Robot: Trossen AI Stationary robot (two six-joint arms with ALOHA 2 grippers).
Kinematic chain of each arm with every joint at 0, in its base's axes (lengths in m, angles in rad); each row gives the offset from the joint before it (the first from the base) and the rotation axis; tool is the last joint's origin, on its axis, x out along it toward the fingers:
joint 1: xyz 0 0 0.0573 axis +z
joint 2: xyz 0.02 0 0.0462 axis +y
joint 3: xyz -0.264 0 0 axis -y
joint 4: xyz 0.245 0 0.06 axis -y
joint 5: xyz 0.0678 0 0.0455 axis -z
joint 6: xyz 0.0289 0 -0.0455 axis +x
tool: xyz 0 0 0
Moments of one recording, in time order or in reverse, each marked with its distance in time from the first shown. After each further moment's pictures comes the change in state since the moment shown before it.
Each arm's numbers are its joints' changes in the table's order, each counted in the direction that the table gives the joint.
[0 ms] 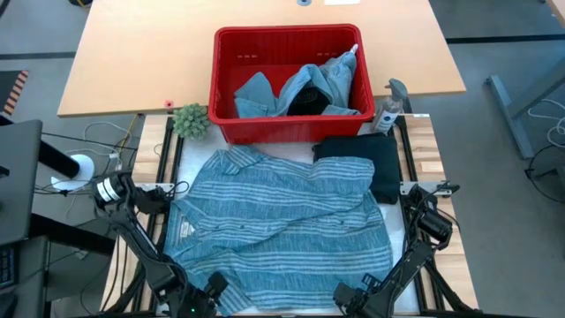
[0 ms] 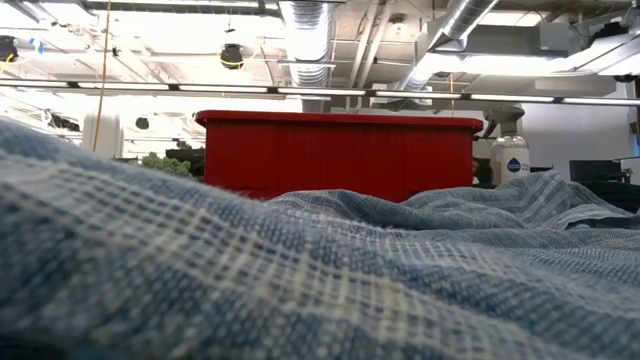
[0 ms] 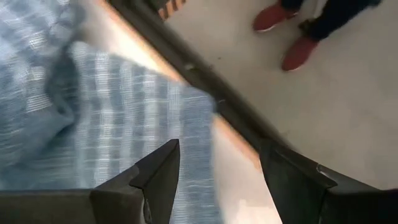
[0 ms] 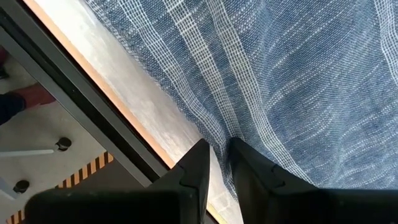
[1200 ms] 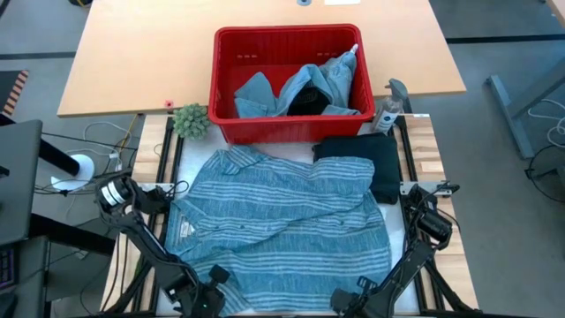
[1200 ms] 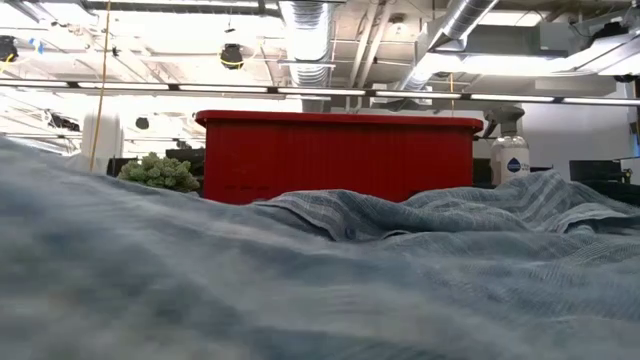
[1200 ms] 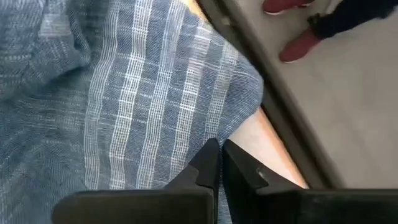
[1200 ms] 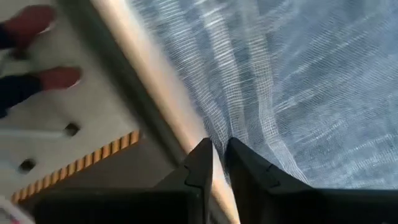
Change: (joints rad) left arm 0.050 0.041 0.021 -0.088 0.093 -0.214; right arm 0.002 0.000 0.037 0.032 0.000 -0.128
